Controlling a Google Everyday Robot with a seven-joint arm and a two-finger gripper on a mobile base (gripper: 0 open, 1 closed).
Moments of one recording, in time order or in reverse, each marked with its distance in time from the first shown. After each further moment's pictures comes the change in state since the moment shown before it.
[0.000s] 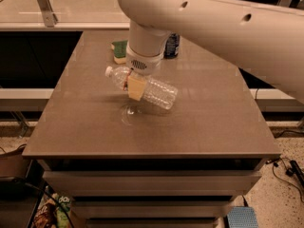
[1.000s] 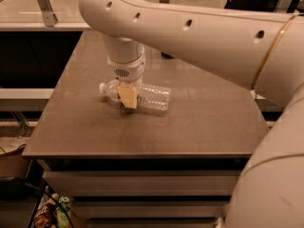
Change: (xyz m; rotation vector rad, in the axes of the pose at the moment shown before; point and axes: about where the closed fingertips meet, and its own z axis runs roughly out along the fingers) arm -0.010 0.017 0.029 -0.028 0.224 -0.100
